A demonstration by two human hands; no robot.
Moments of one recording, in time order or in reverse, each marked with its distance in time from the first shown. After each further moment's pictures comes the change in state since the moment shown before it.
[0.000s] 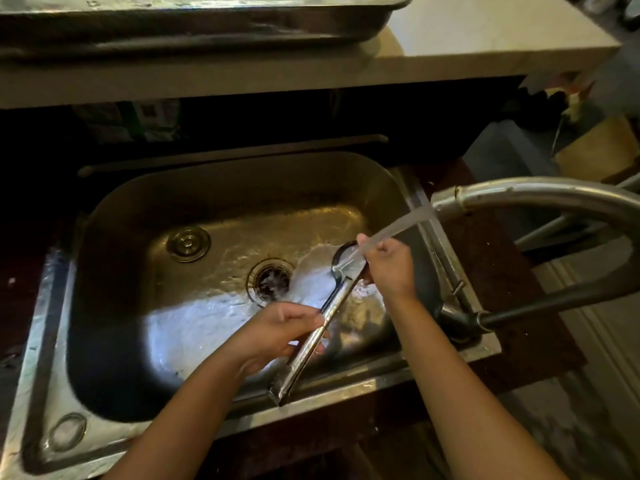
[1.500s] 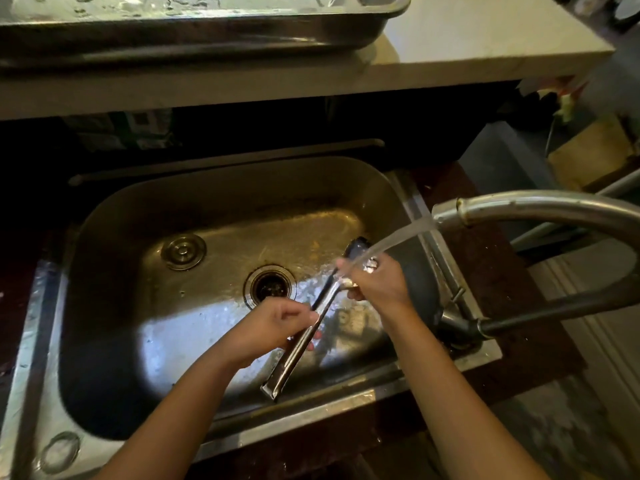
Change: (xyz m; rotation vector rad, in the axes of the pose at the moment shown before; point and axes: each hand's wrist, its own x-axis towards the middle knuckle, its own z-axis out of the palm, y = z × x) left_hand 0.012 0.010 -0.013 0.240 0.038 0.095; right_hand -0.010 0.009 0.004 0.047 -0.181 0.089
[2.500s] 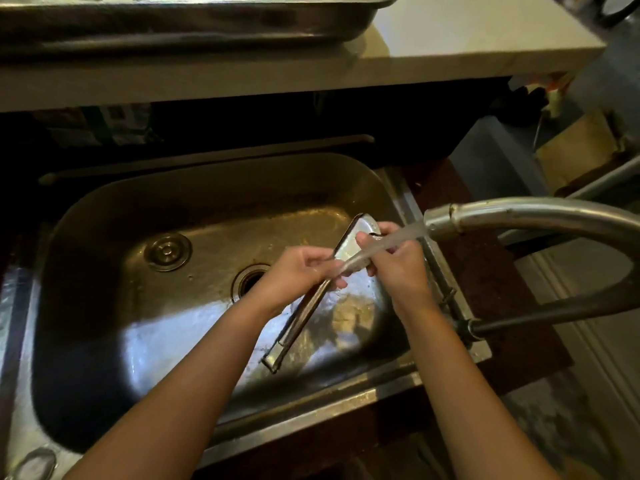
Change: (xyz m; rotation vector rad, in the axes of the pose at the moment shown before) left_hand 0.056 0.051 0.011 -0.007 0.006 0.157; right_hand 0.002 -0.026 -0.027 0.113 0.097 -0.222
